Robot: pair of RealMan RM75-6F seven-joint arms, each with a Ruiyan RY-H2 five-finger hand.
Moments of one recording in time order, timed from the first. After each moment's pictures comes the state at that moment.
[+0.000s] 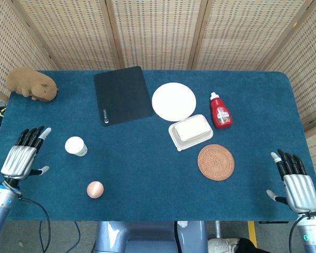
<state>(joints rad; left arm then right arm) -0.33 -1.17 -0.11 -1.54 1.38 1.18 0.16 0.09 -1.13 0.05 -1.62 -1.50 1.45 -0.12</state>
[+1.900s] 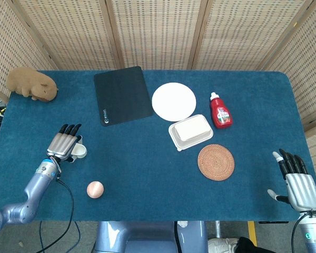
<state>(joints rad) -0.68 -1.35 -0.09 -1.45 0.93 0.86 0.53 0.10 -1.13 0.05 -1.60 -1.48 1.43 -0.06</state>
